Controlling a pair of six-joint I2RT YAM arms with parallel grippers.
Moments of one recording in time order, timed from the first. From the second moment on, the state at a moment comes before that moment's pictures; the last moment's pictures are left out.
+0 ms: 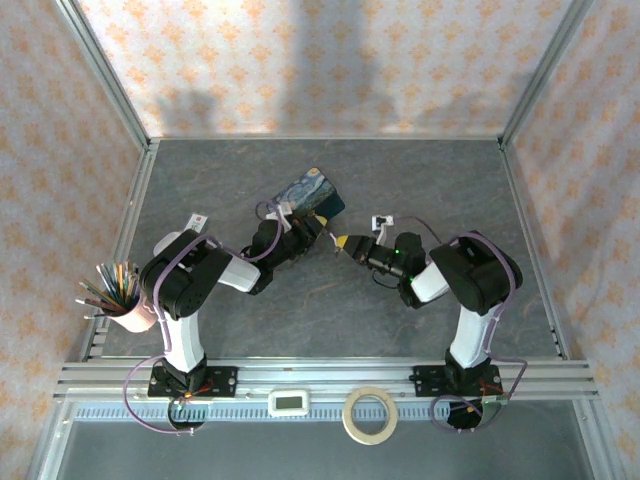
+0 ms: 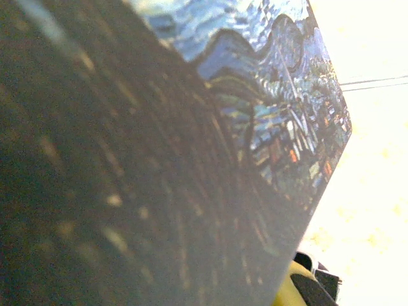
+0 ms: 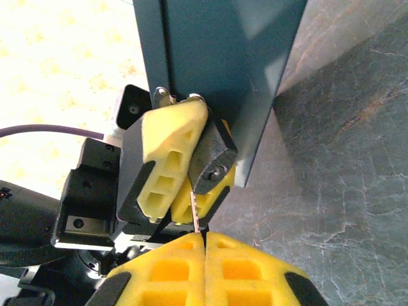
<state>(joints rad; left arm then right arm) -0.52 1.87 0.66 1.01 0.20 -1.34 0.46 1.85 0.44 1.29 -0.60 1.10</state>
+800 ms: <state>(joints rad) -0.53 1.87 0.66 1.00 0.20 -1.33 0.46 1.89 0.46 1.30 -0.61 1.11</state>
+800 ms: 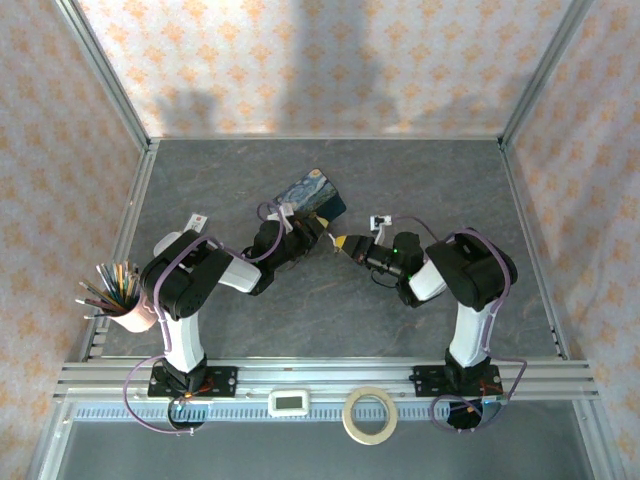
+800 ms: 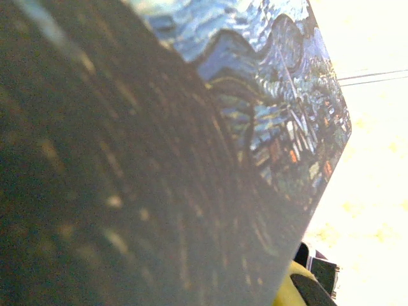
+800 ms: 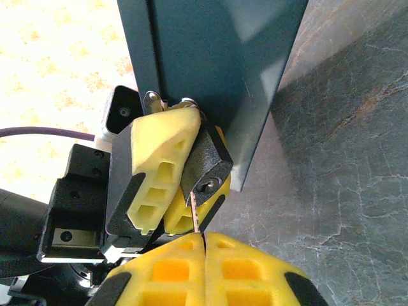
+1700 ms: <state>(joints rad) -0.53 1.87 0.66 1.00 0.20 -1.33 0.46 1.89 0.45 1.30 -0.60 1.11</state>
